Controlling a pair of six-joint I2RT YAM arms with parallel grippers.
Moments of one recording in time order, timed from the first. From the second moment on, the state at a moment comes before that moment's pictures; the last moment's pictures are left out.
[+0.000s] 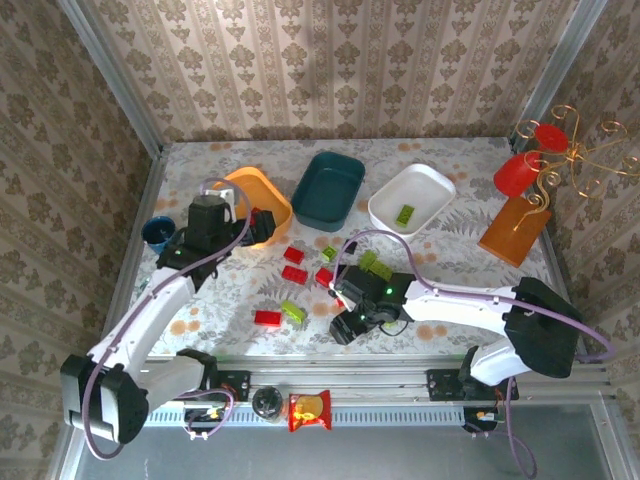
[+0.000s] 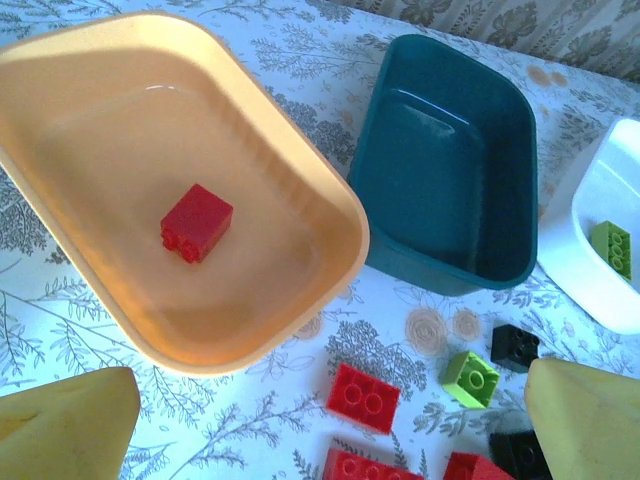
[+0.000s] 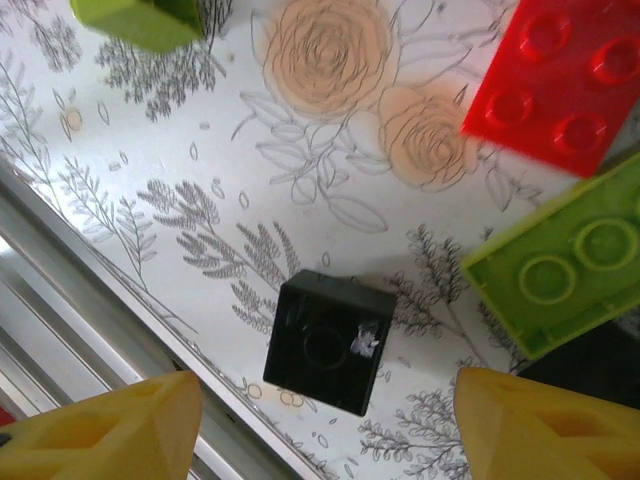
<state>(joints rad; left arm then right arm) -0.36 1.06 0.83 -0.36 0.06 -0.39 1.01 1.45 0.82 -0.56 -0.12 0.40</state>
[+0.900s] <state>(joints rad) -0.37 0.98 0.77 -0.40 0.04 -0.40 1.07 1.63 0.93 -0.58 0.02 0.33</state>
